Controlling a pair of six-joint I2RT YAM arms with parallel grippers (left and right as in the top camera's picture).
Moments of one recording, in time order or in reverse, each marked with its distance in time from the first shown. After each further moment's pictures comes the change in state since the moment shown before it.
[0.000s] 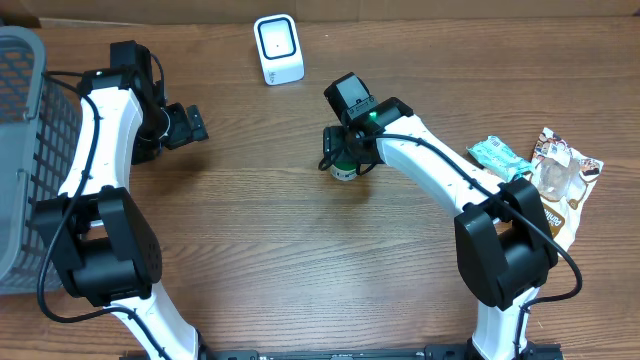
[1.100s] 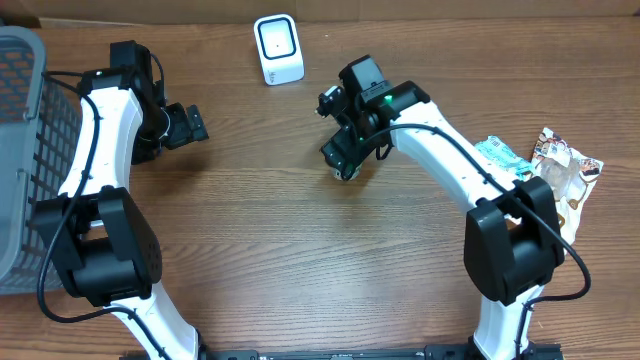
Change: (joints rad) left arm 0.000 0.000 0.000 0.000 0.000 0.000; right arm -0.074 0.002 0.079 -0.069 -0.178 -0.843
